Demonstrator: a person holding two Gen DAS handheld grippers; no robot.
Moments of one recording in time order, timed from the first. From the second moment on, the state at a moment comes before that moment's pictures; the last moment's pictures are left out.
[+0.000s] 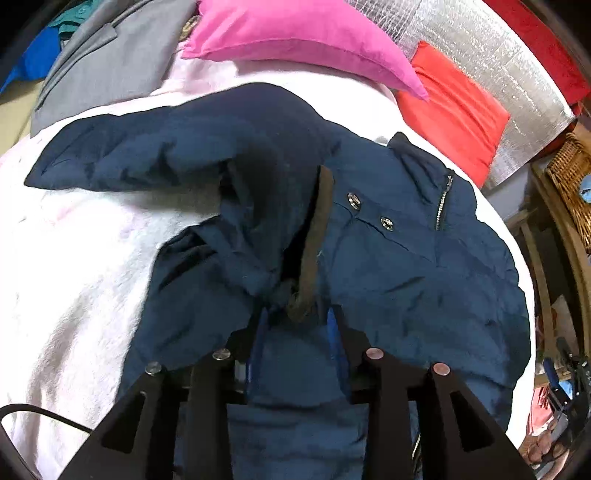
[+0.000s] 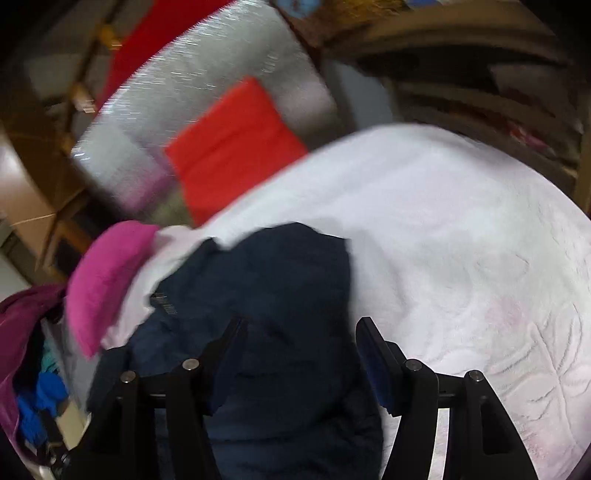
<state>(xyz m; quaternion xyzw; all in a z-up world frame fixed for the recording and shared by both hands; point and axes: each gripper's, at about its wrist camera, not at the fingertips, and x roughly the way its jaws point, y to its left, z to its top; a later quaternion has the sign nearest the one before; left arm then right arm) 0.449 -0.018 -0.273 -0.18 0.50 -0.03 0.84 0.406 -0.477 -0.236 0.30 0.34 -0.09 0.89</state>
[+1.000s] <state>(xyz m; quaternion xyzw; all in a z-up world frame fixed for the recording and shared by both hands) 0.465 -0.041 -0.297 -0.25 0.50 -0.05 0.83 0.430 -0.427 -0.323 0.52 0.37 0.07 0.76</state>
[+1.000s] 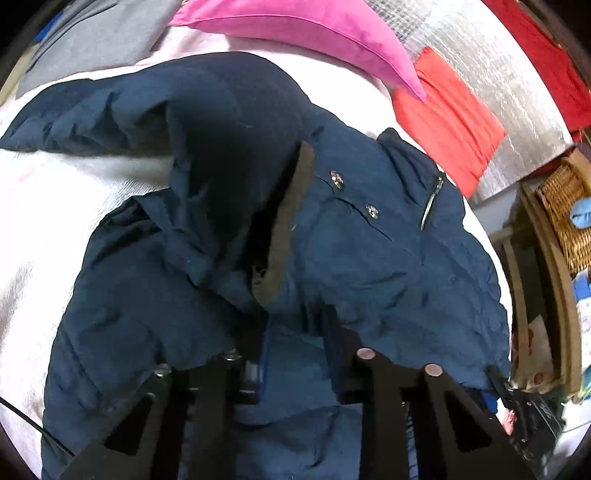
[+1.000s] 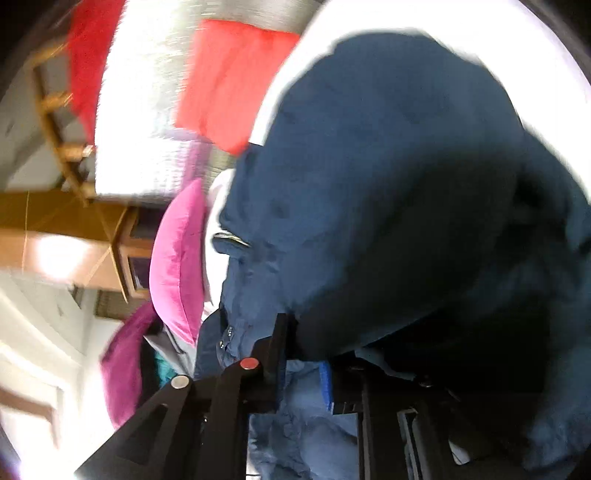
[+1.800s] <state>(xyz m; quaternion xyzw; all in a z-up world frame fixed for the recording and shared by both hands) 0.416 0.054 -0.245 -0.26 0.45 -0.05 0.85 0.409 -0.358 -0.256 0.29 0.44 0.11 0.84</state>
